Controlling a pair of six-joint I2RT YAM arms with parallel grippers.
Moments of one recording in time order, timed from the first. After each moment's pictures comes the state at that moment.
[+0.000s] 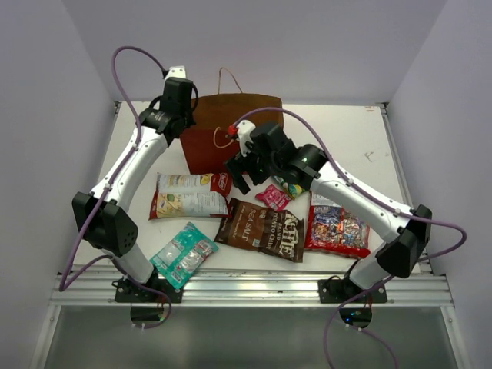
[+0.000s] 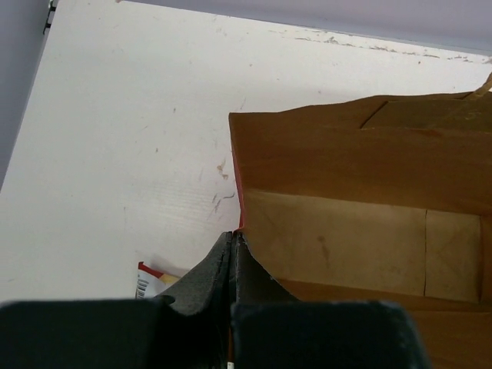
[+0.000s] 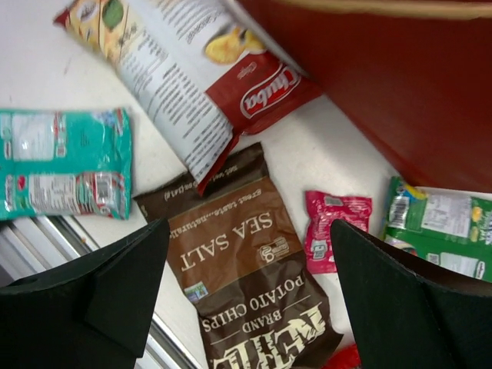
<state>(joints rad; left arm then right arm) -0.34 1.67 1.69 -0.66 -0.43 -0.31 0.85 1.54 1.58 -0.74 0.02 0.06</state>
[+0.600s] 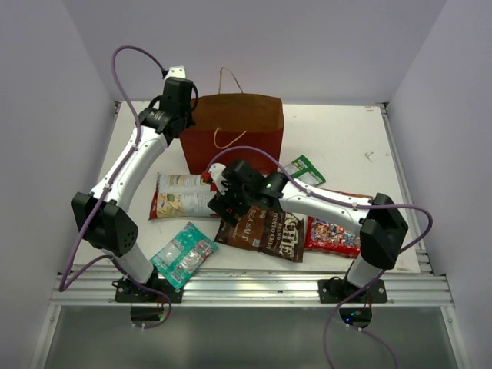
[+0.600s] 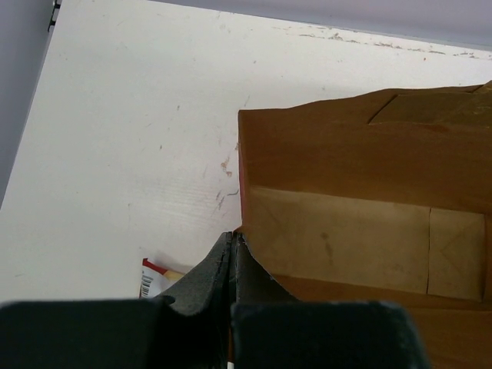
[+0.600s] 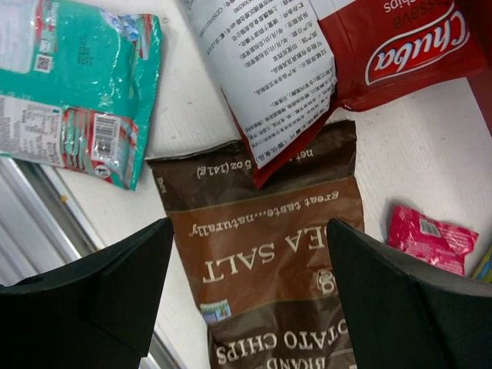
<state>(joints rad) -0.34 1.67 1.70 -0.68 -0.45 -0.30 1.01 1.67 1.36 -0.57 -0.03 -0.03</state>
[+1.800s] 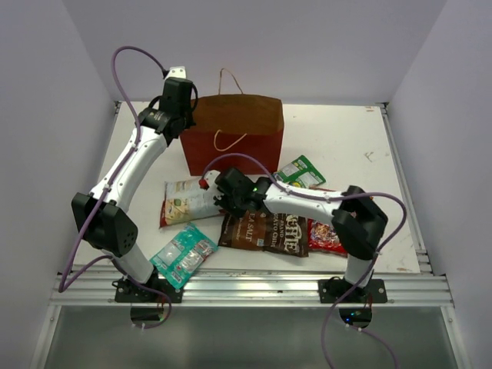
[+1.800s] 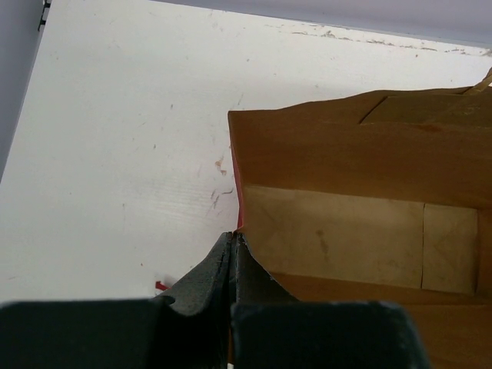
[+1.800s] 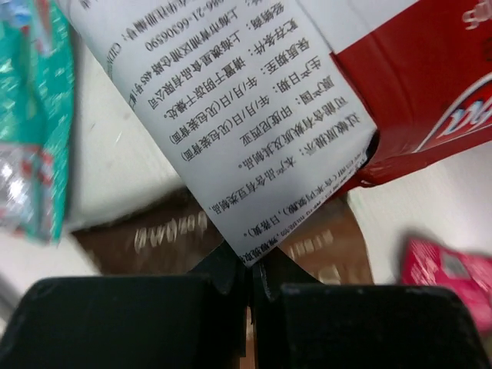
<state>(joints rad) -0.34 1.67 1.70 -0.68 -0.42 -0.30 1.01 1.88 1.30 -0.36 0.05 -0.04</state>
